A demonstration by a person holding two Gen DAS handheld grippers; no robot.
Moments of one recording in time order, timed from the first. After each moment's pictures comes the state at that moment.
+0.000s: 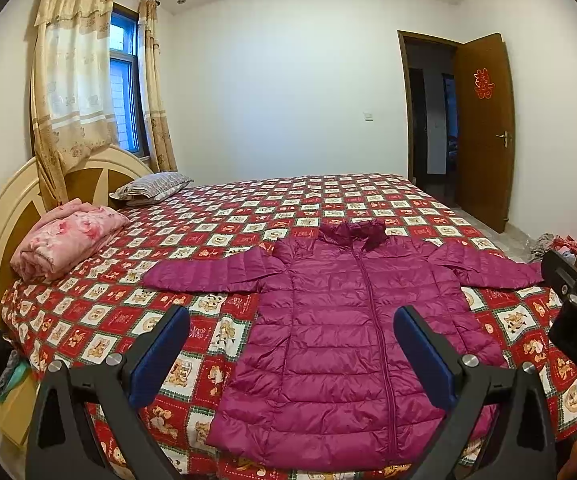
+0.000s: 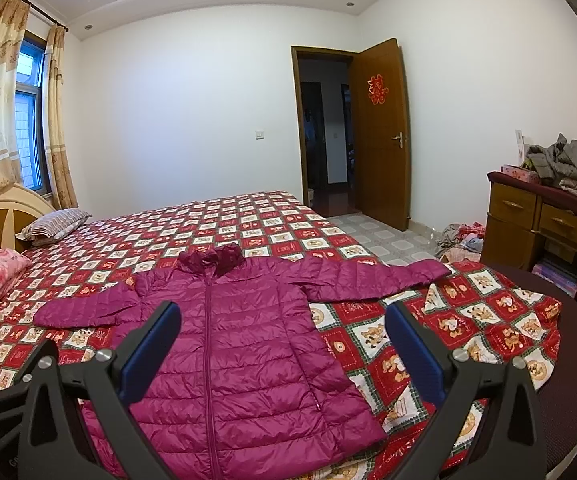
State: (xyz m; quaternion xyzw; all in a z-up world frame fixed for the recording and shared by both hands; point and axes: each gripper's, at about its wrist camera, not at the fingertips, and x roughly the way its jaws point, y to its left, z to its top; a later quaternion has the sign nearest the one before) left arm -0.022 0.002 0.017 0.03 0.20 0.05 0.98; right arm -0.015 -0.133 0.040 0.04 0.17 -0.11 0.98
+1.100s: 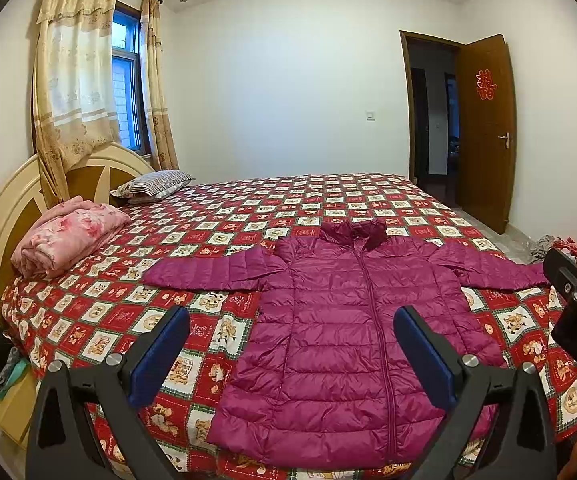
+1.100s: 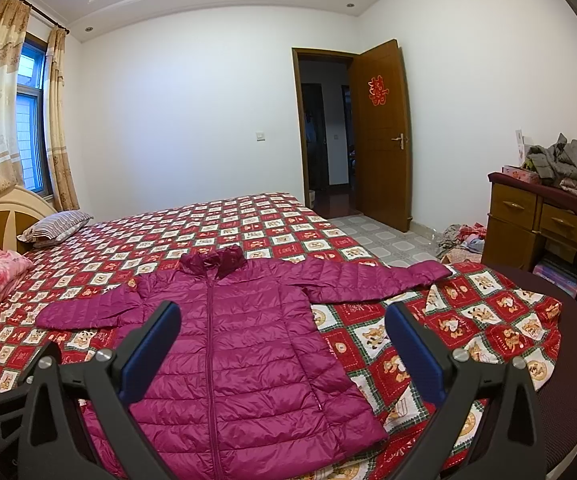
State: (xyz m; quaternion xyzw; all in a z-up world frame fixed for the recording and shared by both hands) left arm -0.021 0.001 0.016 0.03 0.21 0.05 0.98; right arm -0.017 -0.133 0.041 0.04 0.17 -0.12 0.98
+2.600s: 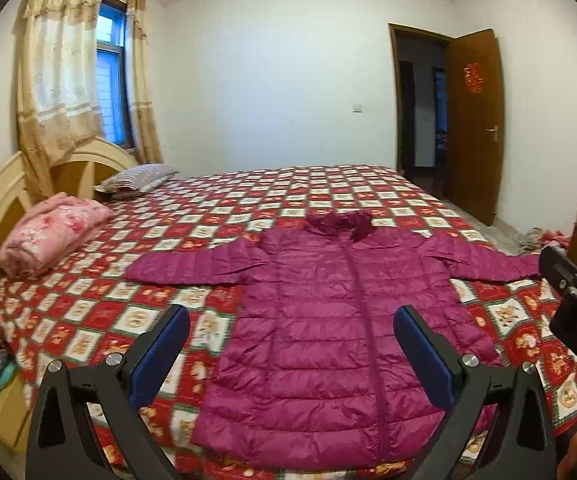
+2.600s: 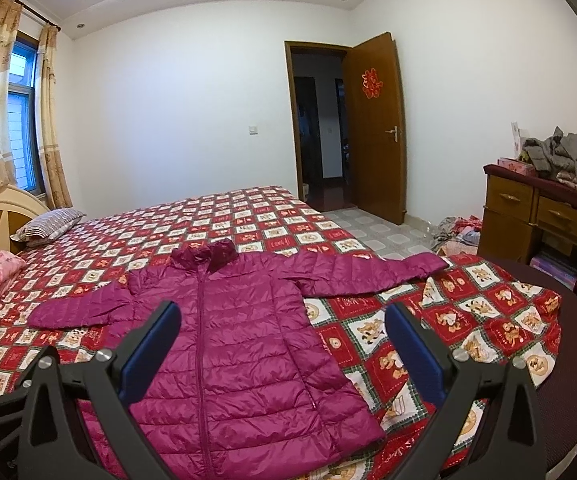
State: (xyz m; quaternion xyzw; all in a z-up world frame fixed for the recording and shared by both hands) left arm -0.004 -0.004 0.004 0.02 0.22 0.01 0.97; right arm -0.005 -0.145 0.031 0.05 0.19 -0.13 0.97
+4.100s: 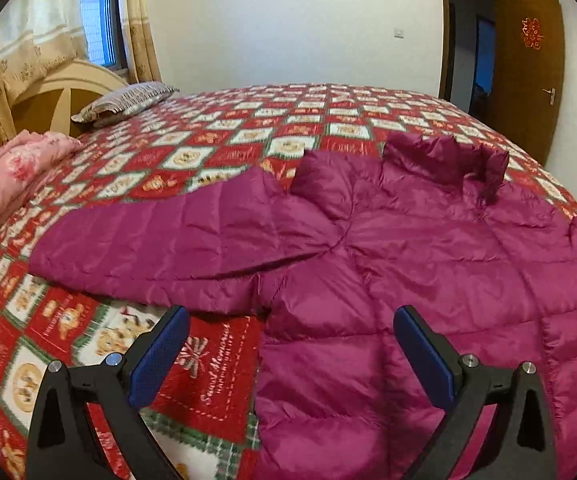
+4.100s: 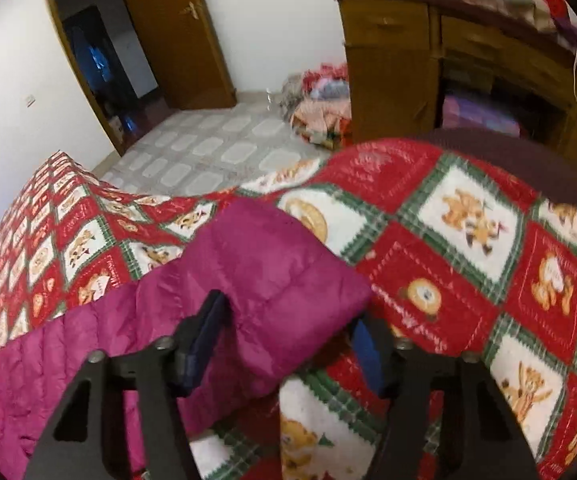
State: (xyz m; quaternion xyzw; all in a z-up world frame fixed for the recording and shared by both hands) left arm 0.320 0.098 -0.154 0.00 0.36 0.05 0.93; right arm 0.243 -0.517 -0.113 0.26 0.35 -0.38 0.82
